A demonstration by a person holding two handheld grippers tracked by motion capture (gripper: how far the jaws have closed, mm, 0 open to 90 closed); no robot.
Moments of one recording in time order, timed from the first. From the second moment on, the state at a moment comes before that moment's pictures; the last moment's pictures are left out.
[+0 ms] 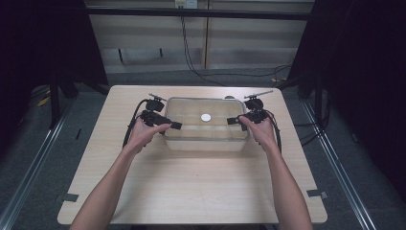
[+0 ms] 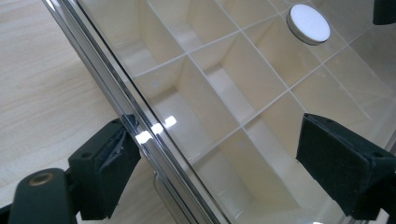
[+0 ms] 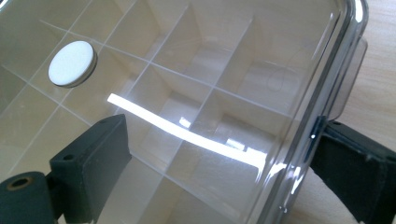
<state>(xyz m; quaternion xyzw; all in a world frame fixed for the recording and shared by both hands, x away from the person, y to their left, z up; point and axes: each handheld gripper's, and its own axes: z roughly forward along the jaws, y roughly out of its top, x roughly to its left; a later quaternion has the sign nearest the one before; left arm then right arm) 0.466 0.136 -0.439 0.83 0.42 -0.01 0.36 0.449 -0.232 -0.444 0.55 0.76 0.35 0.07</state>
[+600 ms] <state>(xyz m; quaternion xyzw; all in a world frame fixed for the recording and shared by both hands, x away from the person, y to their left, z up) 0.454 0.141 -0.433 0.83 0.41 0.02 0.38 0.441 -0.235 -0.437 0.54 0.75 0.36 0.12</state>
